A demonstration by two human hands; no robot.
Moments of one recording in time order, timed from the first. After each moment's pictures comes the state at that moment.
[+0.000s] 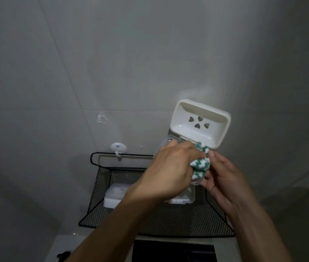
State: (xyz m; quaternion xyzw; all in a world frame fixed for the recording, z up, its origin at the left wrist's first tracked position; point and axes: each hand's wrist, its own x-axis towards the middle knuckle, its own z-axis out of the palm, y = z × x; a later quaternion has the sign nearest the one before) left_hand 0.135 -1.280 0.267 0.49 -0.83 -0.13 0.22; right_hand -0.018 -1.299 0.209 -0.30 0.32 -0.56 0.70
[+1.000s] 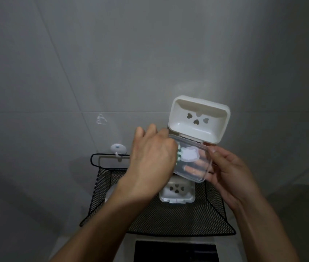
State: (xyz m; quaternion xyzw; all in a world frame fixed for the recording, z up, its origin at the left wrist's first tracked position) left_hand 0.149 -1.282 0.285 0.59 -0.78 0.13 0.16; right_hand -0.023 -1.299 0.221 -0.34 0.36 -0.57 0.65
